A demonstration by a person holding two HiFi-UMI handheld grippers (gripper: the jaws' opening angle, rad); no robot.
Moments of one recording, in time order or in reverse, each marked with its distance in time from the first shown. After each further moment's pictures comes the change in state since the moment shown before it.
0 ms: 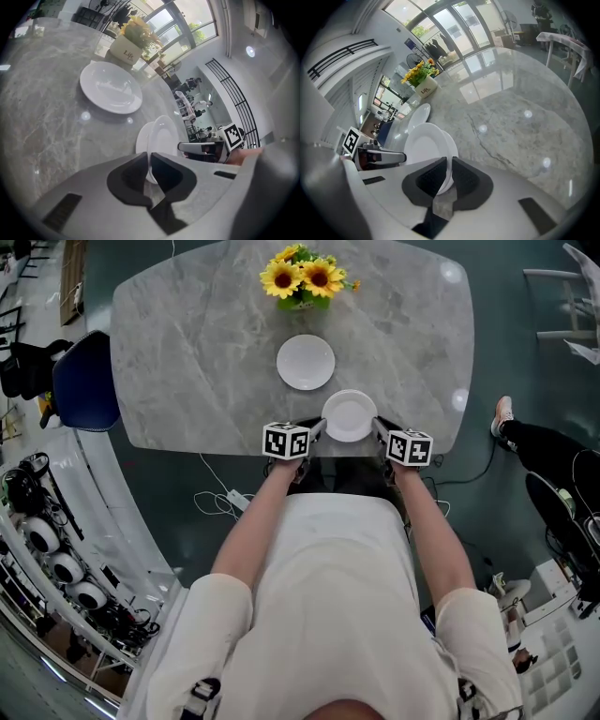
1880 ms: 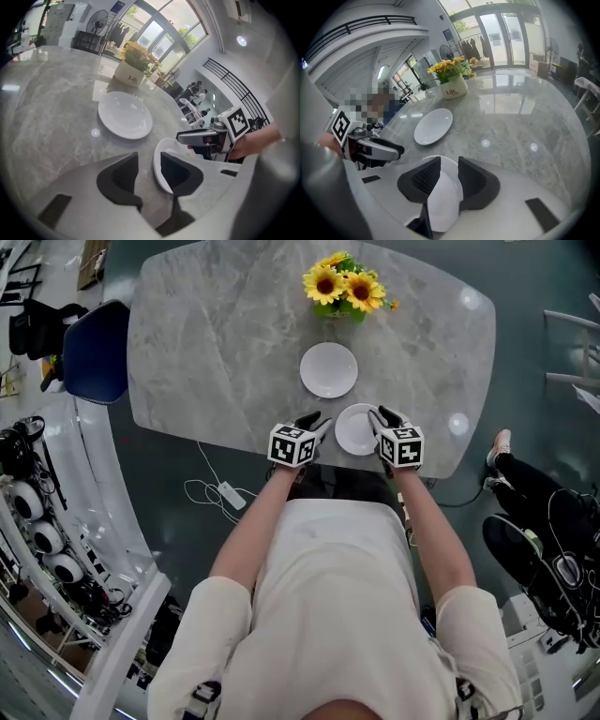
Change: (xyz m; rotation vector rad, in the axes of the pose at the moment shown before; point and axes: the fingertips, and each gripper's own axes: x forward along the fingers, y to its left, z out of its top) left arm -0.032 0.023 0.037 0.105 -0.160 0.132; right arm 0.039 0.052 0.064 -0.409 0.004 -0.014
